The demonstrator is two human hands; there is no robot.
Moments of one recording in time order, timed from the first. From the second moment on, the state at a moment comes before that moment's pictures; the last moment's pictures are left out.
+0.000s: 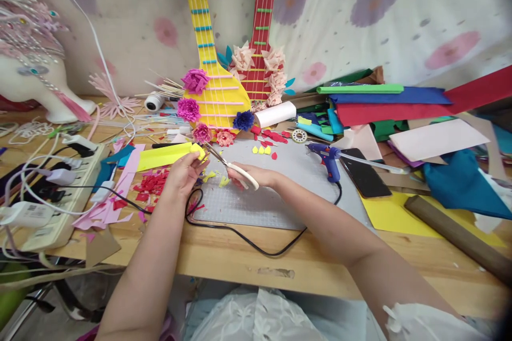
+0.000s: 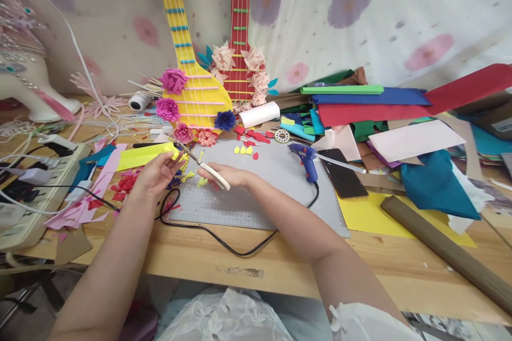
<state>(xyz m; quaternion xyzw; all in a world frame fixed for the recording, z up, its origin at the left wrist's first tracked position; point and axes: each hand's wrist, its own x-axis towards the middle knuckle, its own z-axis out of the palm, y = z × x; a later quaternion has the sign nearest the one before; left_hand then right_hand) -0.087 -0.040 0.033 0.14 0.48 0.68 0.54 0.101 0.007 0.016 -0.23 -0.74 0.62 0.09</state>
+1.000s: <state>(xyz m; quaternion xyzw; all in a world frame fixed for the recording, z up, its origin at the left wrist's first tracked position) -0.047 -0.023 0.032 0.20 0.50 0.61 0.58 0.120 0.004 0.011 -0.31 -0.67 0.65 0.15</state>
